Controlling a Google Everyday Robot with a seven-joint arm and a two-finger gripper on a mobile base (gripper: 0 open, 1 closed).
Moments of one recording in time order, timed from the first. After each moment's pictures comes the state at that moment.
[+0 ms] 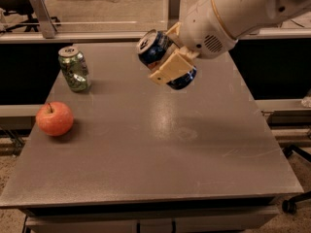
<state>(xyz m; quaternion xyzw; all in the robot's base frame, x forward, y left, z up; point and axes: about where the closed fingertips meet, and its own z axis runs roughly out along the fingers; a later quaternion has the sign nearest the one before) 0.505 -0.019 0.986 -0.63 0.67 0.16 0.36</state>
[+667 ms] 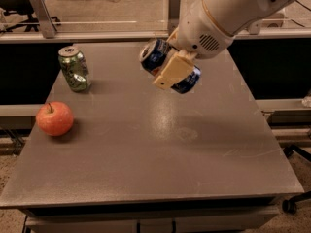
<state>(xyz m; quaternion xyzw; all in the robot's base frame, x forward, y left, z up) 0.503 -0.023 0.973 -0.64 0.69 0.14 0.29</state>
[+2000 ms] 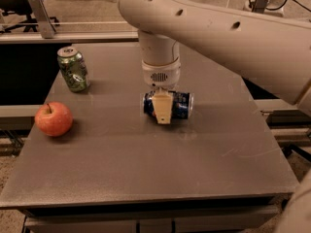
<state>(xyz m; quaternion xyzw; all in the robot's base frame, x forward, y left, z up) 0.522 -0.032 0.836 -0.66 0.75 -0.02 -0.05</state>
